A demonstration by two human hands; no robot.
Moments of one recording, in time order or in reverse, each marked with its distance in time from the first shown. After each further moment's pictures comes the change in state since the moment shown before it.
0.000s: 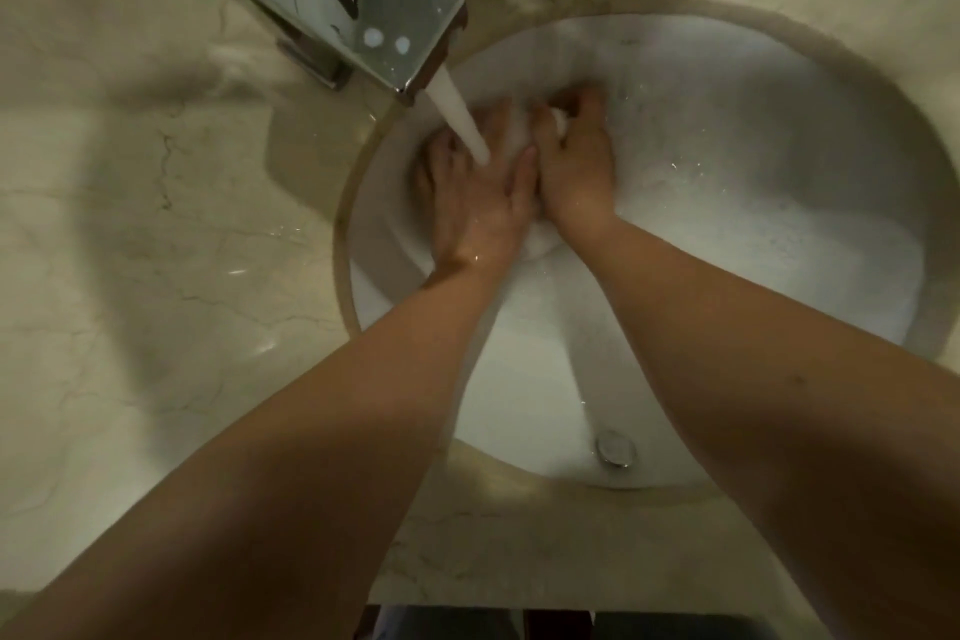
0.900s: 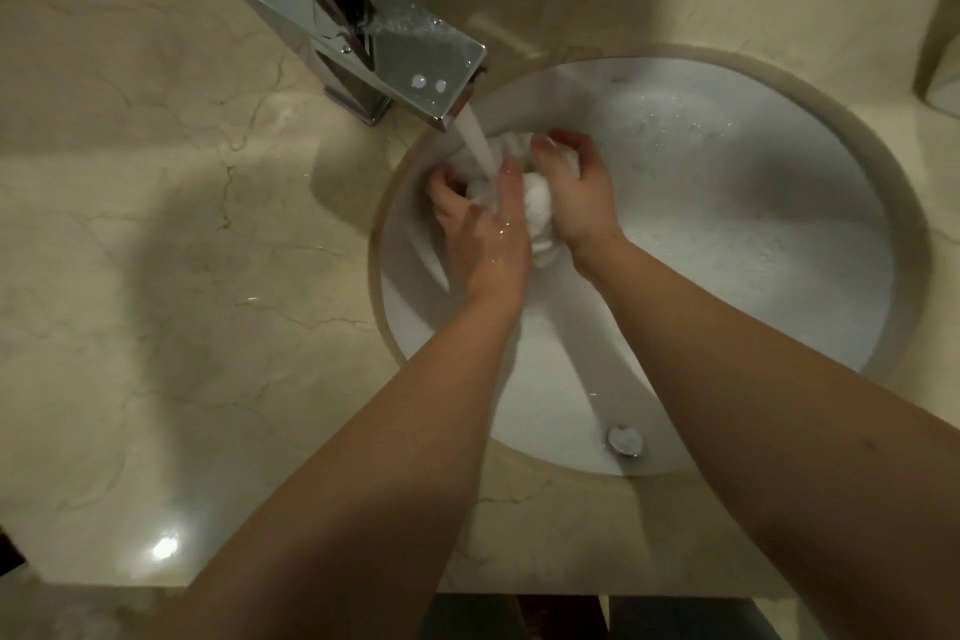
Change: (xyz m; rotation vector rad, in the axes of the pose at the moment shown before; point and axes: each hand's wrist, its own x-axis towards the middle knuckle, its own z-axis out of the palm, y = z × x) left_hand -0.009 0.040 -0.059 -0.730 -0.085 -0.713; right_hand -0.030 -0.023 -0.016 0.378 -0.071 0.144
